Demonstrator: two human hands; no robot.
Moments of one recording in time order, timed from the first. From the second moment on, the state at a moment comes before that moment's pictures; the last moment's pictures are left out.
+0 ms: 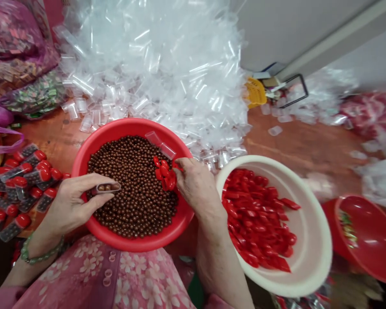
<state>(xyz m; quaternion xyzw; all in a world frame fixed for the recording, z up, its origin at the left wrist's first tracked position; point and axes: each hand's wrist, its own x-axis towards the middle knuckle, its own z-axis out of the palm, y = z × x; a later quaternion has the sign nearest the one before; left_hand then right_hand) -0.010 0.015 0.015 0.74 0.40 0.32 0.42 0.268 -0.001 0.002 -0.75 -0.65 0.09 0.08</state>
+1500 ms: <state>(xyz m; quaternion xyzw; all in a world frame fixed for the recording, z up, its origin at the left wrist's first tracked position) 0.006 0.016 -0.002 0.45 0.42 0.40 0.68 0.180 -0.011 0.011 -0.54 -0.56 0.44 0.46</state>
